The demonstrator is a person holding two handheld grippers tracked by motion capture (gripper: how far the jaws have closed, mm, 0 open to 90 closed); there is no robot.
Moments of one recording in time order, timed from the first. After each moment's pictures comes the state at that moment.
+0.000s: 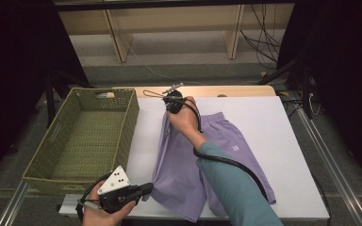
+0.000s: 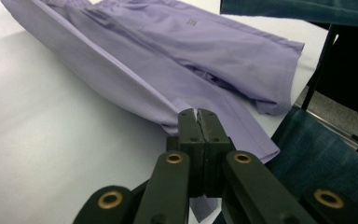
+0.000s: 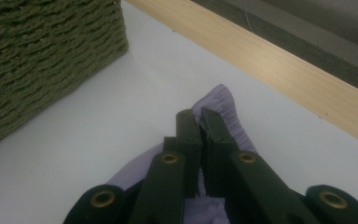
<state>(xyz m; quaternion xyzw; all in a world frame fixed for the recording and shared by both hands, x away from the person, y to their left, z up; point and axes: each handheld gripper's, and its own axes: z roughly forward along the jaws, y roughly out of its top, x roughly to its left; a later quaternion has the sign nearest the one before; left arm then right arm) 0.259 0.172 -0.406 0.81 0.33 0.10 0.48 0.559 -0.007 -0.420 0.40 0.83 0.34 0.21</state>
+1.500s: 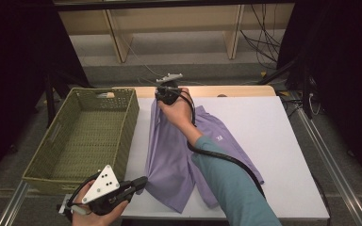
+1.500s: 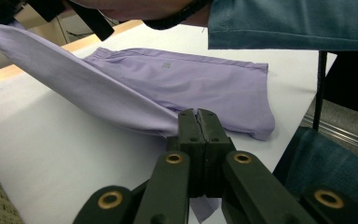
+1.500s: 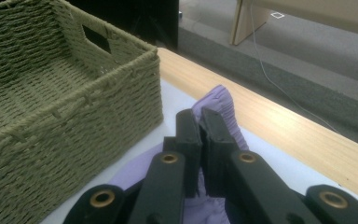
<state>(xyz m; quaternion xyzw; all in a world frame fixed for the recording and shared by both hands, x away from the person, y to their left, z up) 0.247 0.182 -0.380 0.79 0.29 0.17 0.51 0.558 0.008 -0.382 0.37 0.79 0.44 0.20</state>
